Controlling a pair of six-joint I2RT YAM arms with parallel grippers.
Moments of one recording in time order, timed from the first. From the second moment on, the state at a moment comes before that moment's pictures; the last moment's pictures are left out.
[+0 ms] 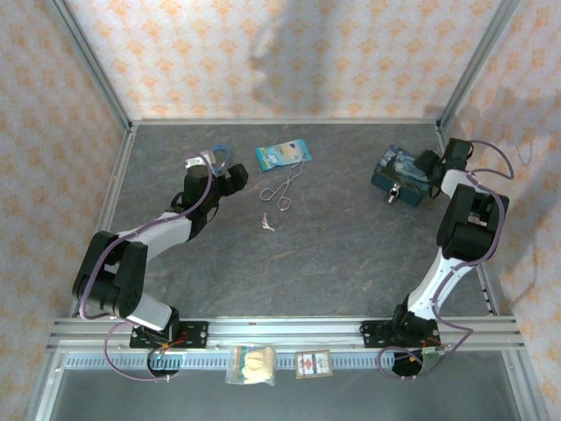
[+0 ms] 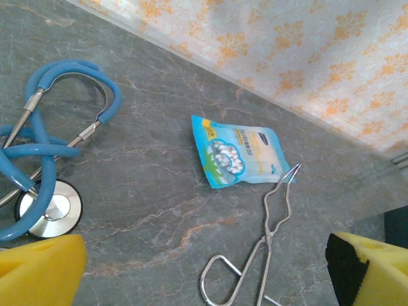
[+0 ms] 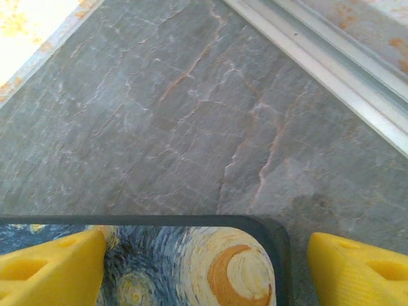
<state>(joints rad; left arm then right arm) -0.25 1.50 0.74 0.36 -0.02 -0.63 -0.35 1.93 1.25 -0.11 -0.11 0.43</state>
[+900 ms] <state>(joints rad) -0.34 1.56 0.77 0.18 0.10 -0.61 0.12 1.83 1.17 -0.13 -0.11 0.36</state>
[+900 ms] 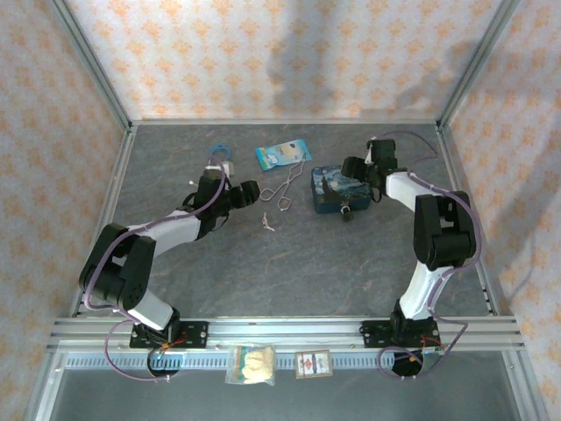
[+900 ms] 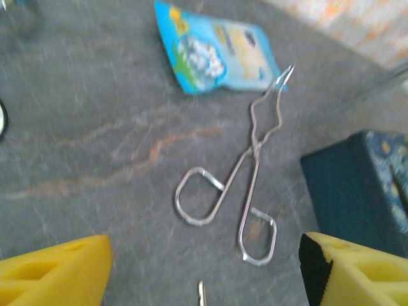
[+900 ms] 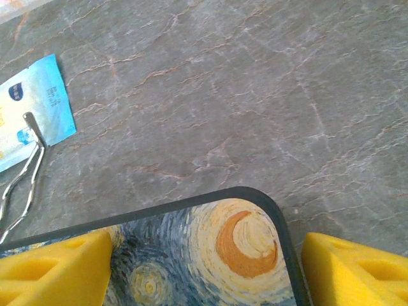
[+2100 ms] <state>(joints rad) -0.59 1.90 1.14 -0.34 -0.21 -0.52 0.18 1.35 0.89 -0.19 -0.10 0.52</state>
